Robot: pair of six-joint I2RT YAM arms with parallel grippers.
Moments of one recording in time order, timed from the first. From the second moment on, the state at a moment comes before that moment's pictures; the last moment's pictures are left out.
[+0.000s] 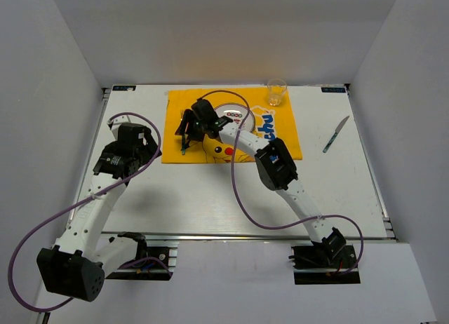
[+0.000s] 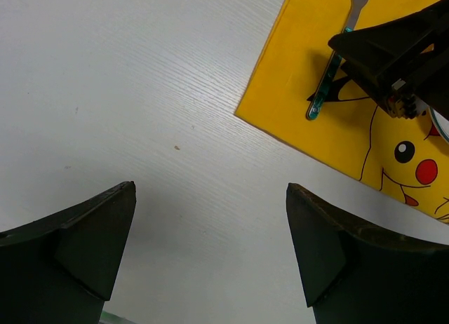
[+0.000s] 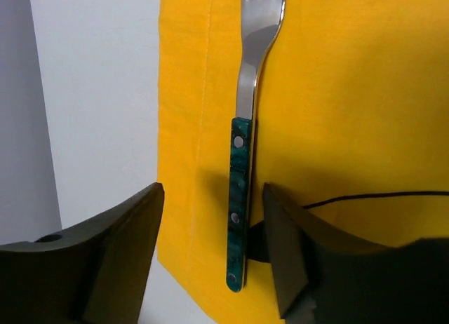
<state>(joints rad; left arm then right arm) -0.21 1.04 0.97 -0.71 -0.38 -0.56 0.78 2.65 2.32 -0.30 -0.14 0.89</state>
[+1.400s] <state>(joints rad) -0.21 1.04 0.98 -0.77 -0.51 -0.63 -0.15 1.95 1.52 -0.64 0.12 0.50</state>
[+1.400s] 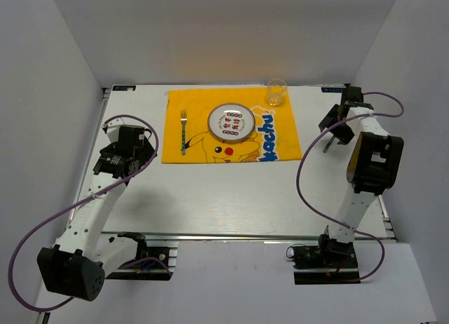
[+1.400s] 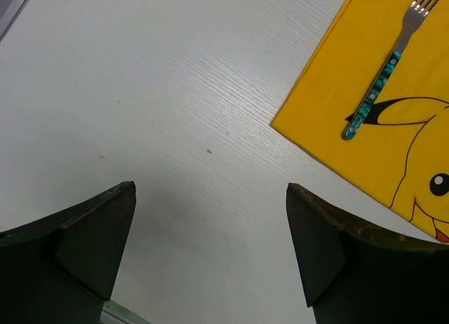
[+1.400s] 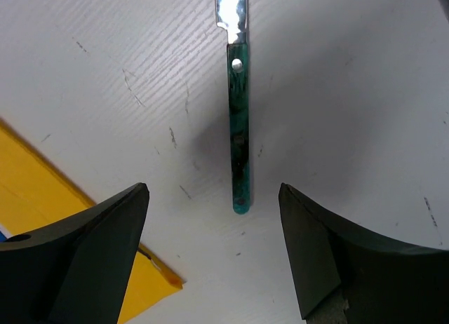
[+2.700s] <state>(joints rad) -0.20 1.06 0.98 -0.75 -0.47 -0.60 0.11 1.84 1.40 -0.58 -0.06 0.32</state>
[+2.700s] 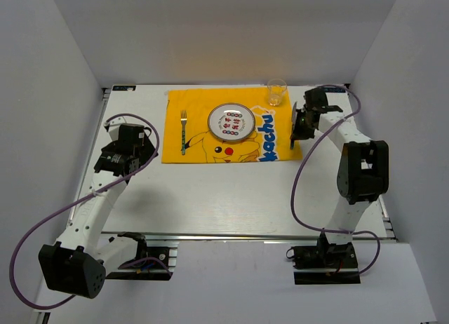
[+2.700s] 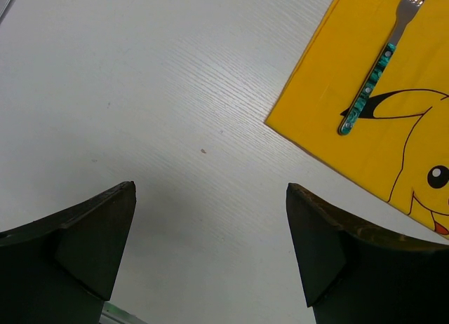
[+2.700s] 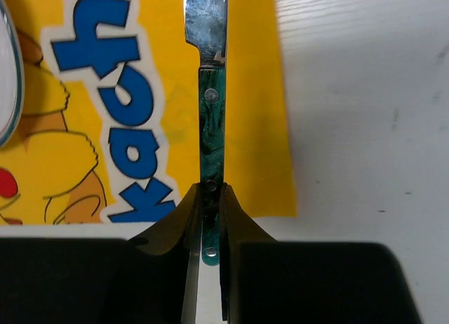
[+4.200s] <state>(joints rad) -0.20 1.04 0.97 -0.72 -0.42 -0.57 0.21 2.04 1.50 -0.60 -0.04 0.24</state>
